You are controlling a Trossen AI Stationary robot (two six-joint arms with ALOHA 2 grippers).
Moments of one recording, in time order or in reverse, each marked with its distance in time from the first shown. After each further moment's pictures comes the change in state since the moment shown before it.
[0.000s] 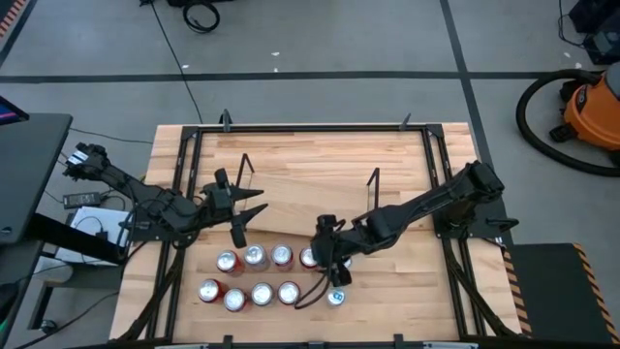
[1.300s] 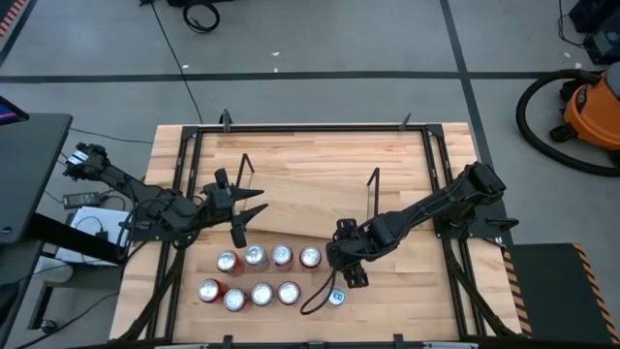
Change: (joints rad) left arm 0.000 0.000 0.000 -0.001 0.000 0.005; right arm 0.028 -0.002 -0.071 -0.221 -0.028 0.175
